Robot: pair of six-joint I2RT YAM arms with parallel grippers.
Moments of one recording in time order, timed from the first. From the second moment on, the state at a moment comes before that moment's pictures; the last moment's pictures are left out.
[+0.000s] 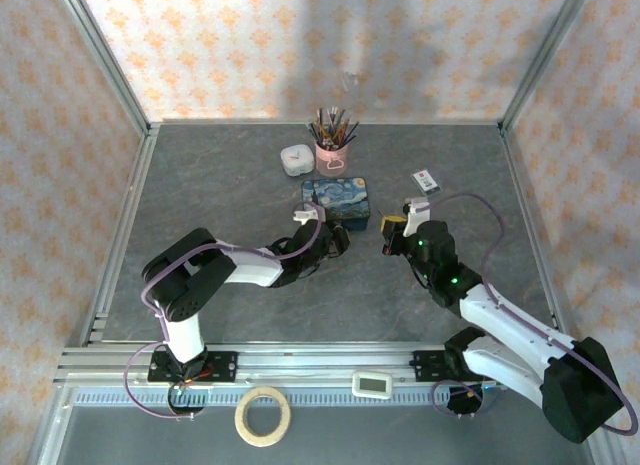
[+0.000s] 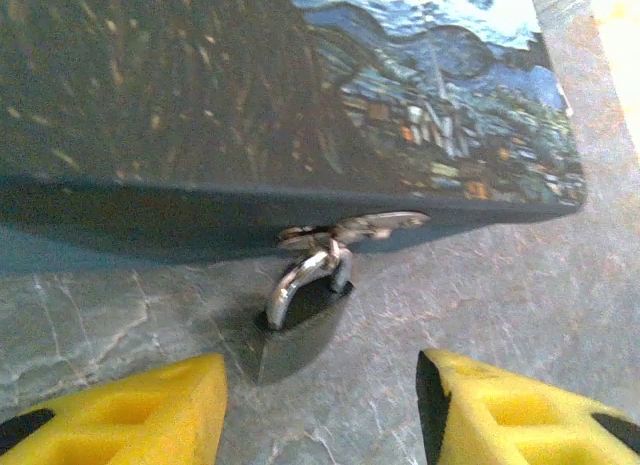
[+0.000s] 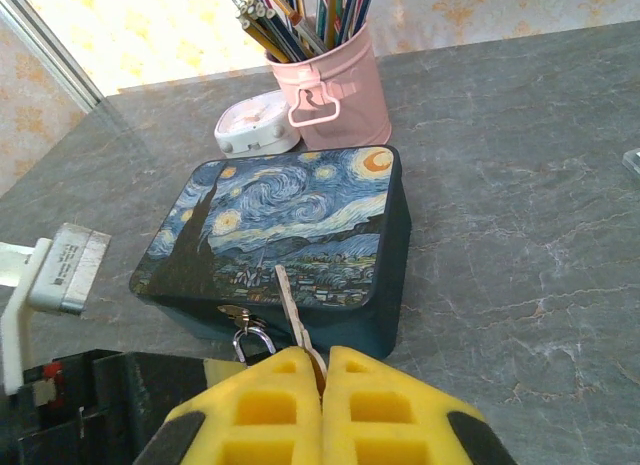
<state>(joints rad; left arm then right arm) -0.79 1.82 0.79 0.42 -0.17 -0.93 0.52 0.93 0.43 0.15 0.06 0.35</state>
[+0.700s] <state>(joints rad) -0.79 2.01 0.87 0.63 -0.26 -0.98 0.52 0.97 0.42 0.16 0.03 0.37</state>
